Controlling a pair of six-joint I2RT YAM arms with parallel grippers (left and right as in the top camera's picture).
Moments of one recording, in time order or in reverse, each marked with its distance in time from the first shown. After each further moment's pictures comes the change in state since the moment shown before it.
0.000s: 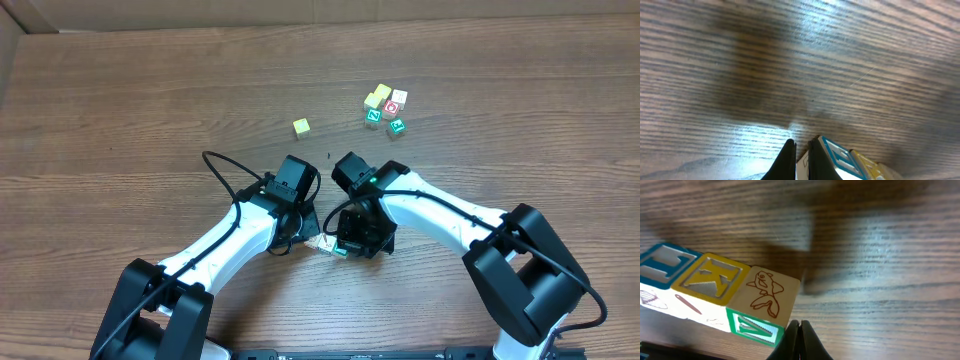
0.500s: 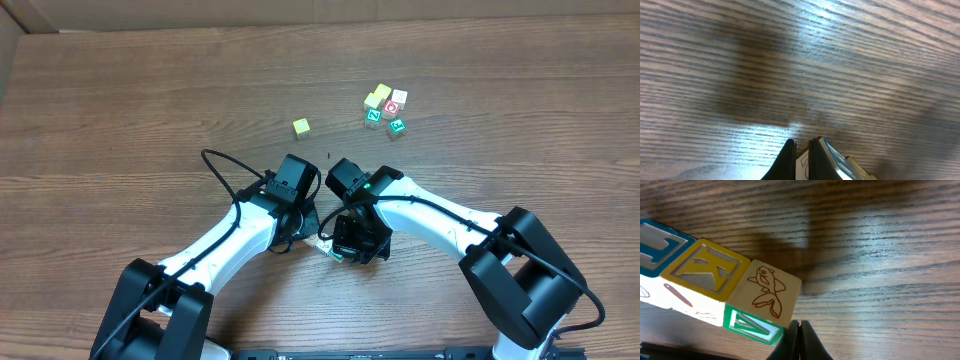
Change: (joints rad) left arm 0.000 0.000 0.000 0.024 -0.015 0.000; right arm 0.033 0.000 -0.003 -0.002 -0.005 0.053
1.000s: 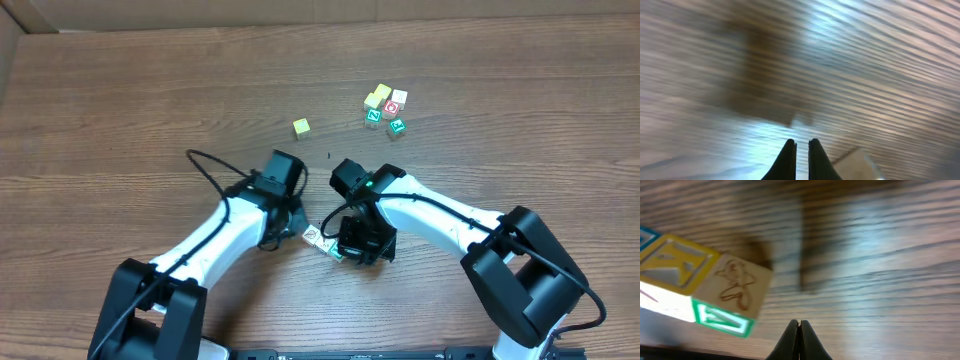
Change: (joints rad) left arm 0.093 0.000 0.011 -0.064 -0.029 0.001; right arm -0.027 0.000 0.000 -0.066 0.001 -0.011
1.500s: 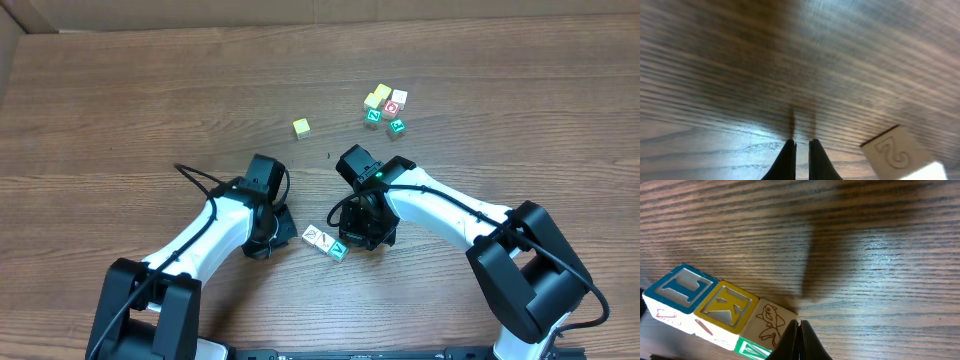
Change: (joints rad) left arm 0.071 0.000 -0.045 -0.057 0.120 0.026; right arm -0.045 0.000 0.005 0.117 0.037 -0.049
